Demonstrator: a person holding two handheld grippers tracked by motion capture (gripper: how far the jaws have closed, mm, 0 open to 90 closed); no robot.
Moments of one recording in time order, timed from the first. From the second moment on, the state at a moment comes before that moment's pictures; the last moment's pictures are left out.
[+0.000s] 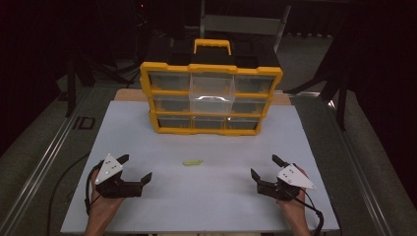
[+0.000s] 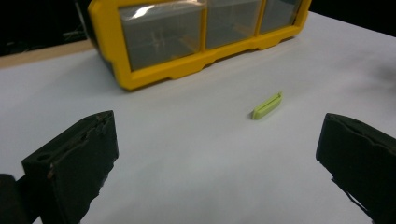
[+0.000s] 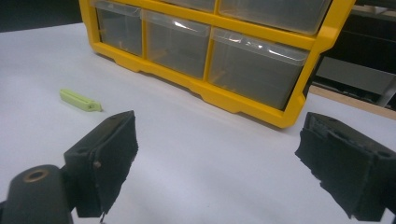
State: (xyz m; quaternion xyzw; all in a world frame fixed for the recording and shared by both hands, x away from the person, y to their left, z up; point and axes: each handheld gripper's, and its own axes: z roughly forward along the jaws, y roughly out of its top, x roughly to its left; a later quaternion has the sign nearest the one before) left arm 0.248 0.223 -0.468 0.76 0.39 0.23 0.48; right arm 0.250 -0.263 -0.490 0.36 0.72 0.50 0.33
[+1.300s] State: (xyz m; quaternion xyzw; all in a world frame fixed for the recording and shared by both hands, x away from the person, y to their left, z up) left arm 0.328 0.126 -0.438 0.90 0.25 0.14 0.33; right arm 0.249 -0.278 -0.491 0.39 0.70 0.51 0.32
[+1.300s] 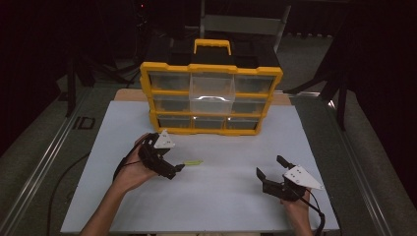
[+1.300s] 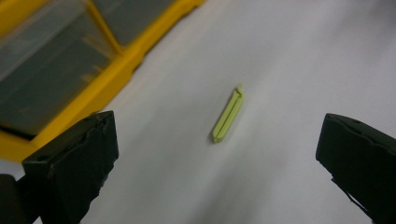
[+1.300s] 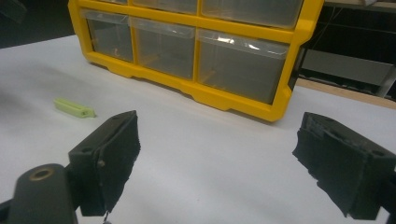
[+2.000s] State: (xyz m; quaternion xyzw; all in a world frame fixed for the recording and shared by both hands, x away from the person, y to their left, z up) left arm 0.373 0.077 -0.464 0.95 0.20 0.07 0.22; right arm 0.254 -0.280 -0.494 0.39 0.70 0.51 0.32
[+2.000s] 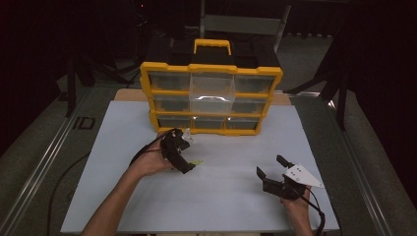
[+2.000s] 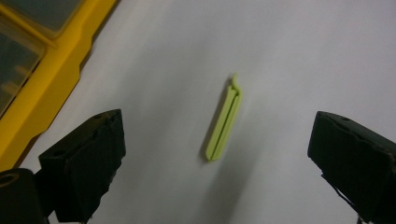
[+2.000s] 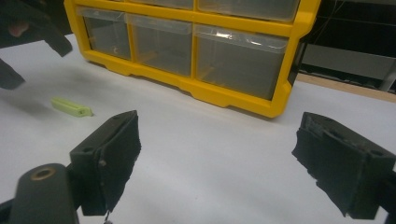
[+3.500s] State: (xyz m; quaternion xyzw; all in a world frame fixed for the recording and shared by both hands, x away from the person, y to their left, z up) left arm 0.384 0.044 -0.487 0.98 0.15 0.02 0.11; right arm 0.253 -0.281 -0.492 0.39 0.69 0.52 0.31
